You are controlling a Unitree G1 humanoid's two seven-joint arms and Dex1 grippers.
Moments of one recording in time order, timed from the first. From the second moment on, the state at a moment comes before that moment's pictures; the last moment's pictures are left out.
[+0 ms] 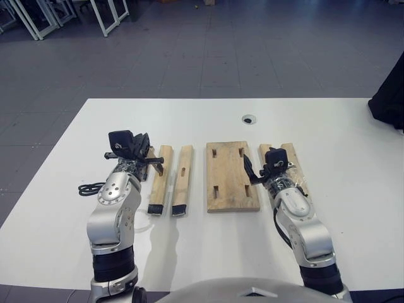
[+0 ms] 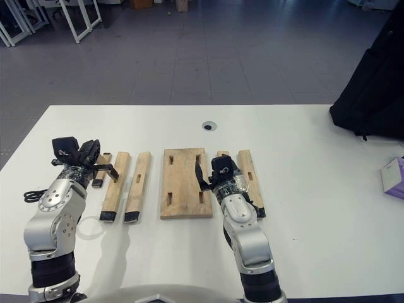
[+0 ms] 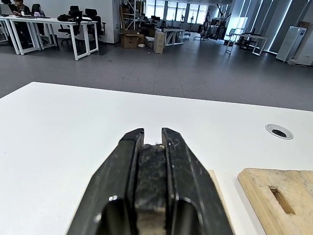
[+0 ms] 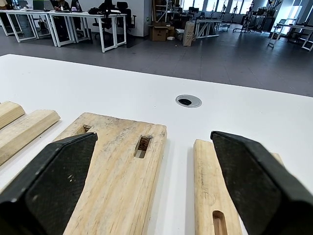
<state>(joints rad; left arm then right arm) -0.06 0.19 0.22 -0.41 -0.28 0.62 -0.02 0.01 -0.04 0.22 -0.40 -0.02 0.52 0.06</state>
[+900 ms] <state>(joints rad) 0.06 0.15 0.16 -0.40 -0.19 0.48 -0.01 -0.02 -0.04 0.22 -0.39 -0.04 0.52 0.06</state>
